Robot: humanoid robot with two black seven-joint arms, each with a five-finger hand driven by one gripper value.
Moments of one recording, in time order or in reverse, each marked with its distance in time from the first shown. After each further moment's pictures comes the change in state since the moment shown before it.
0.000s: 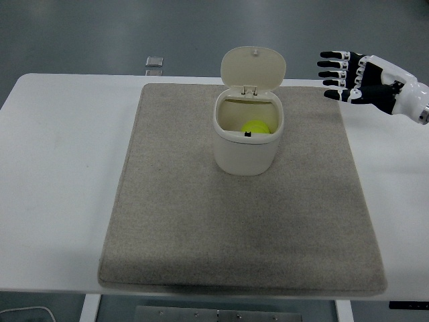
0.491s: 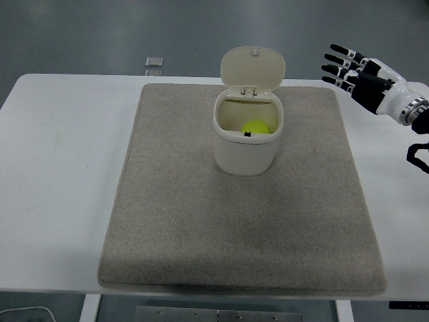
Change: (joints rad) left arm 0.000 0.000 0.000 0.000 0.000 0.000 0.000; right arm -0.023 0.114 0.005 -0.083 0.441 -0.098 -0.096
